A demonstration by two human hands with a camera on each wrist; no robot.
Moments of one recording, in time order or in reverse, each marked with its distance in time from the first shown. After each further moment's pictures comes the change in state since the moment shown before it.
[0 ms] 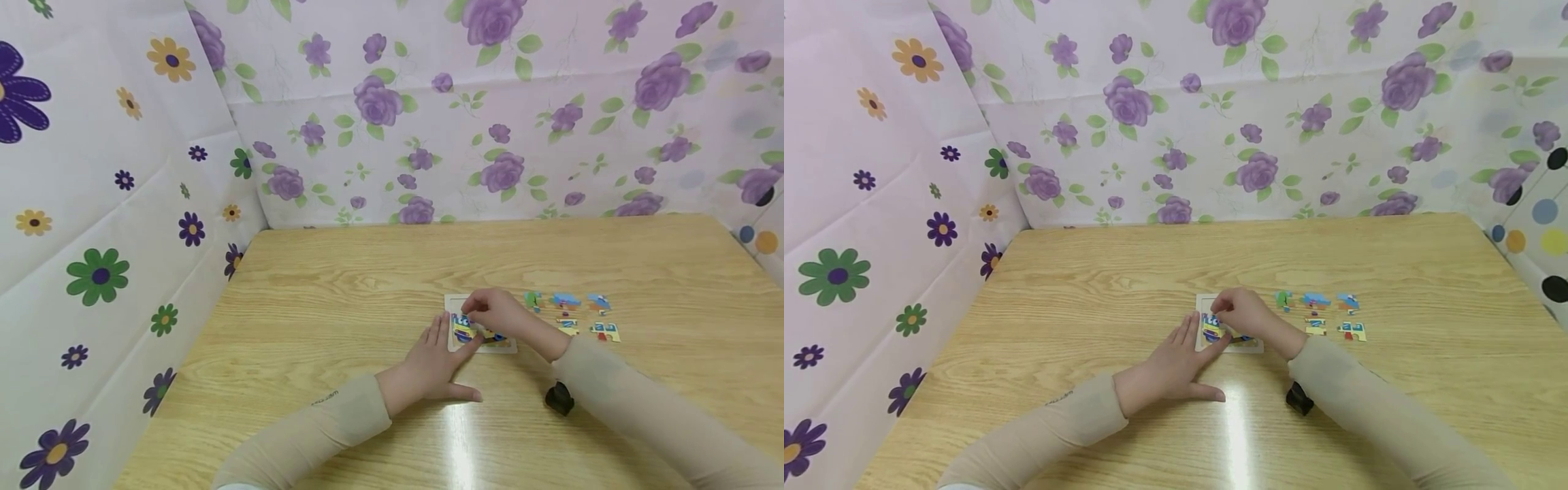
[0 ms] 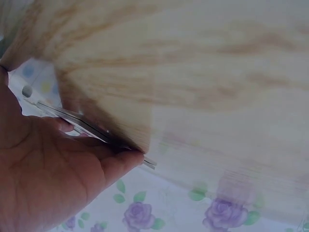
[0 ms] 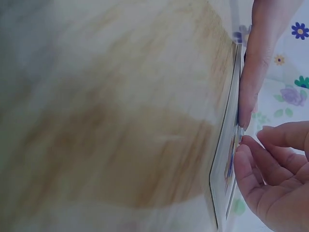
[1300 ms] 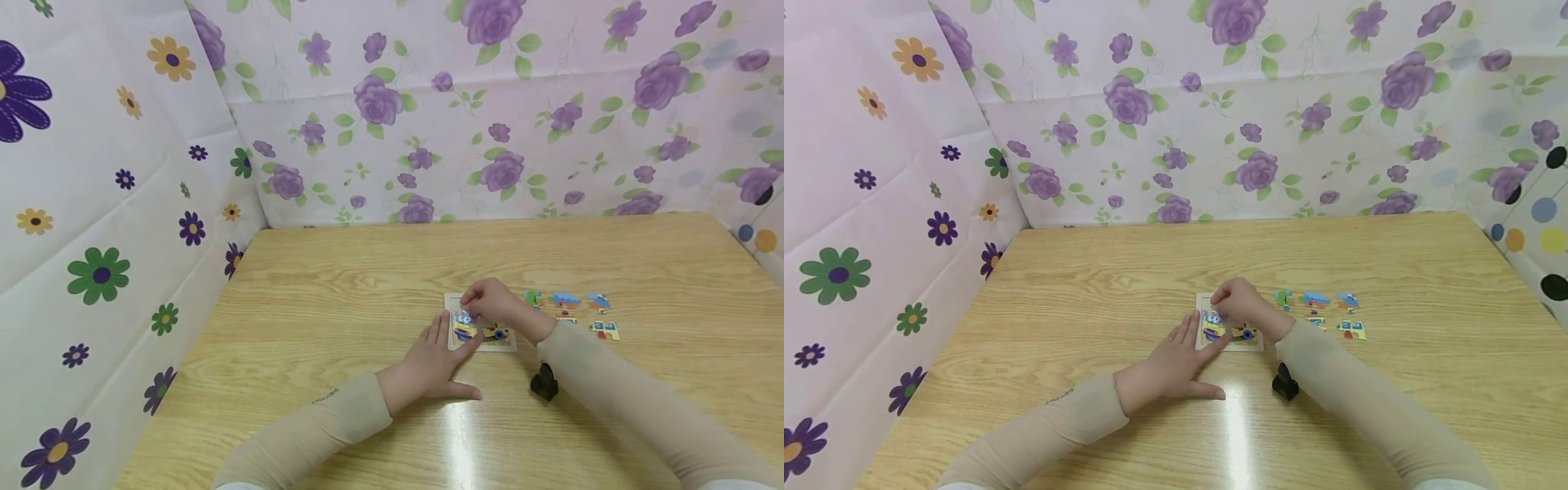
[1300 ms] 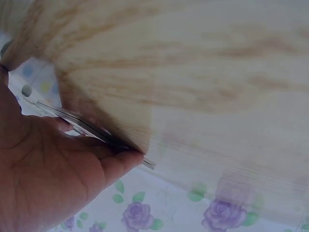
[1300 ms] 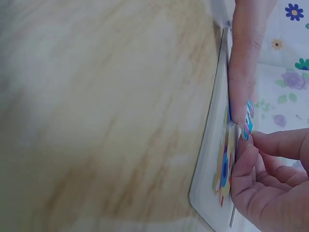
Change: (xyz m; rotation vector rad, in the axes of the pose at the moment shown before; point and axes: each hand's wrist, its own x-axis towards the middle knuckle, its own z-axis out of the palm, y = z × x) left_hand 0.001 -0.001 0.002 -0.009 -0.014 -0.005; right_hand 0.018 -0.008 -0.003 0.188 -0.047 0.265
